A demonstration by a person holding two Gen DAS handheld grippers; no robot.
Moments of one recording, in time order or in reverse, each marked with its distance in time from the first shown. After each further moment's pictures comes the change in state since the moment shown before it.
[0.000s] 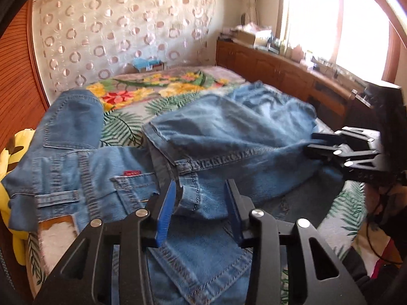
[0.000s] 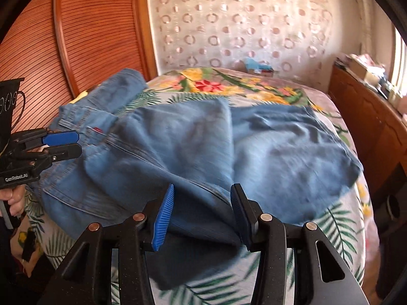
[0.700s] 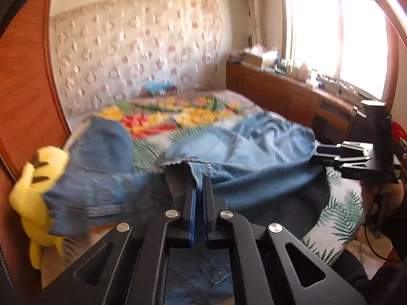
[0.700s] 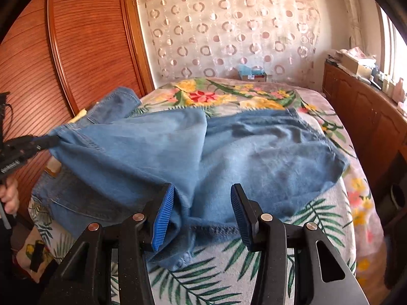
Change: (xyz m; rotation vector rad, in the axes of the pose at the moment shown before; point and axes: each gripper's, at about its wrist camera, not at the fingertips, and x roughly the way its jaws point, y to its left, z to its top) left arm -0.095 0.008 0.005 0.006 -0.174 0.076; right arm -0.025 -0.015 -0.006 0.051 -0.085 0.035
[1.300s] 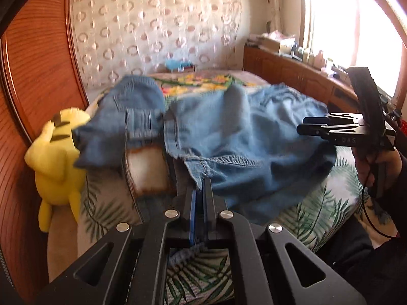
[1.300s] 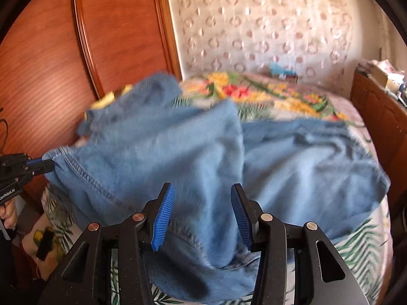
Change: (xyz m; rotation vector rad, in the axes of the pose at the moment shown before) left arm -0.012 0.032 -0.074 -0.067 0.141 0.068; right arm 0.064 0.041 -0.001 -0.097 0.117 0.096
